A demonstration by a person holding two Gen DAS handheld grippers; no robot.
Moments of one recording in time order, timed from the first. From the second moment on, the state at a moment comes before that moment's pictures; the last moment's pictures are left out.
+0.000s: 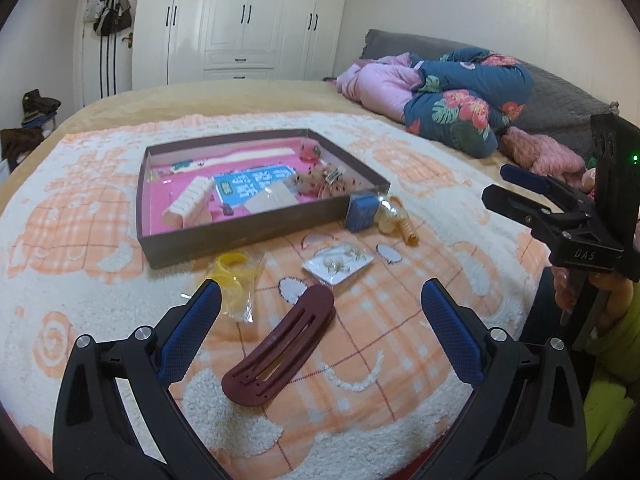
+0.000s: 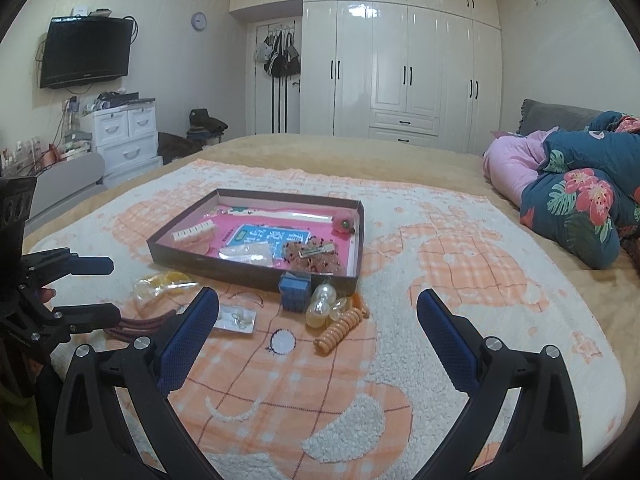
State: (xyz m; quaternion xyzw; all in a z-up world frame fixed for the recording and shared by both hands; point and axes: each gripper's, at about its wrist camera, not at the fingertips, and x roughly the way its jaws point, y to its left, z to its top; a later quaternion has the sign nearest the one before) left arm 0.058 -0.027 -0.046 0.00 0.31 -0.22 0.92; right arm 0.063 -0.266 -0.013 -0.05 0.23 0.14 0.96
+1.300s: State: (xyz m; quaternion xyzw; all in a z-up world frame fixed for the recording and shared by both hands) left arm 0.086 -0.043 -0.100 0.01 0.40 -0.25 0.88; right arm 0.161 -0.264 -0.084 -0.02 0.37 0.08 0.93
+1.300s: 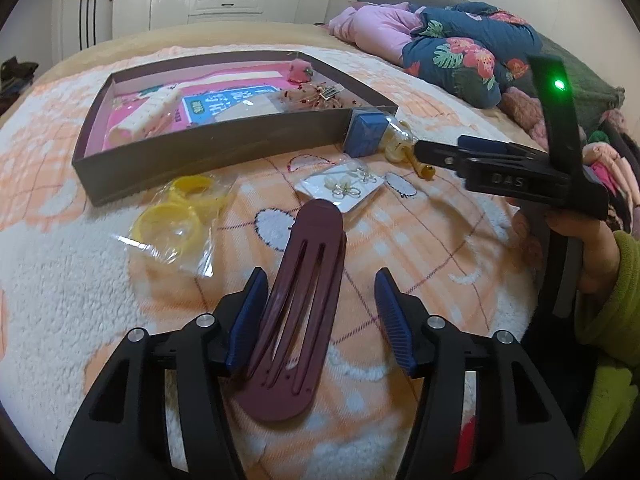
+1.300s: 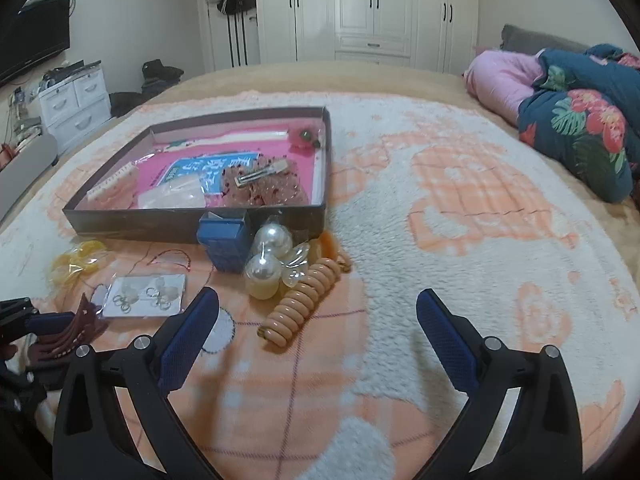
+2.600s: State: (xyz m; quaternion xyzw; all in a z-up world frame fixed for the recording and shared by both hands) left arm 0.071 -0.038 -0.075 0.01 0.35 -0.25 0.90; right arm 0.099 -0.281 -0.046 0.00 0.32 0.12 0.94
